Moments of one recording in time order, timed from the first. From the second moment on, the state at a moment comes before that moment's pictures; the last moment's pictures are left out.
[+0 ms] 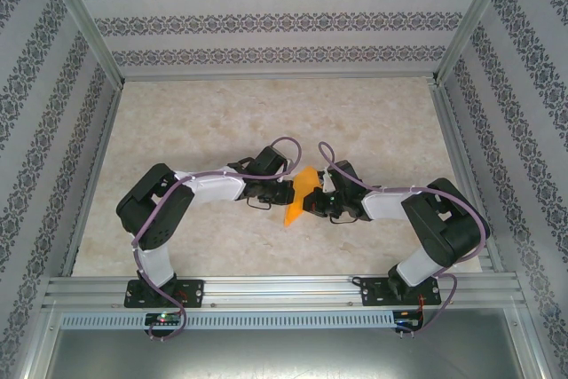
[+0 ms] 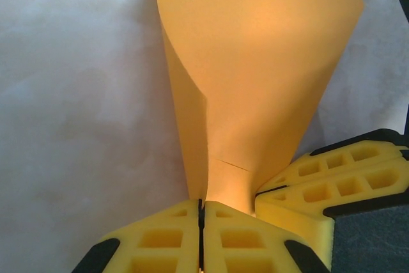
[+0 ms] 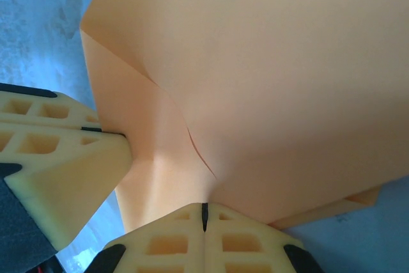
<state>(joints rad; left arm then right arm) -0.72 1.82 1.02 -0.21 0.30 -0.57 0.52 1.58 0.52 0.13 -0.52 0.81</state>
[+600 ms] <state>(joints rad) -0.73 1.84 1.05 -0.20 0.38 -0.58 0.51 1.58 0.51 0.15 -0.54 0.81</state>
